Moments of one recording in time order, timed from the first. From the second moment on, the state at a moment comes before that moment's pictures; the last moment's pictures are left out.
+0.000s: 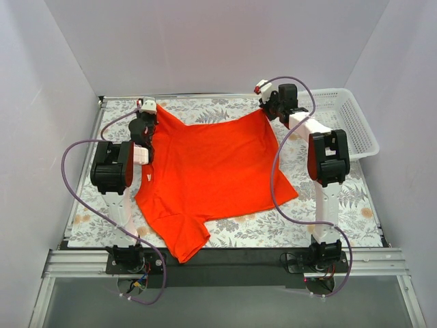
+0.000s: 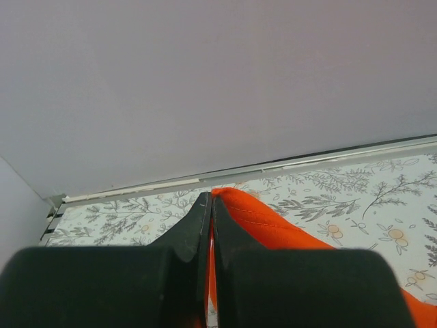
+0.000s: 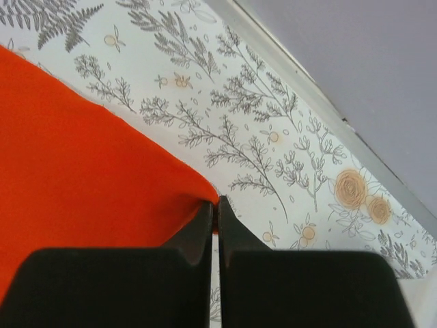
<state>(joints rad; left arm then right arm) -0.05 2.11 1.08 1.24 -0.02 0.21 0.20 2.24 1.73 -0.06 -0.30 -0.54</state>
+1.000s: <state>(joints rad) 0.03 1.10 0.77 1.25 0.16 -0.02 0.11 1.40 1.64 -0.33 -0.49 -0.68</state>
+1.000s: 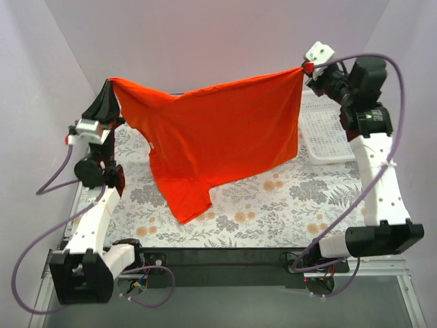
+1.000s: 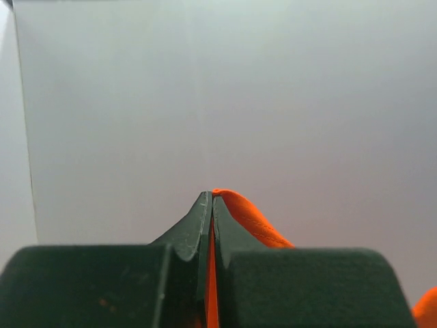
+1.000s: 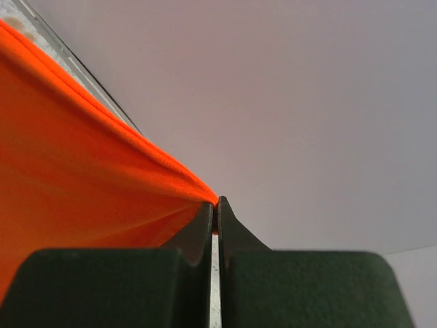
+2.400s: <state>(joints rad) 0.03 1.99 0.99 1.11 -0.02 0.04 0.31 2.33 1.89 -0.21 -0.11 -0.64</state>
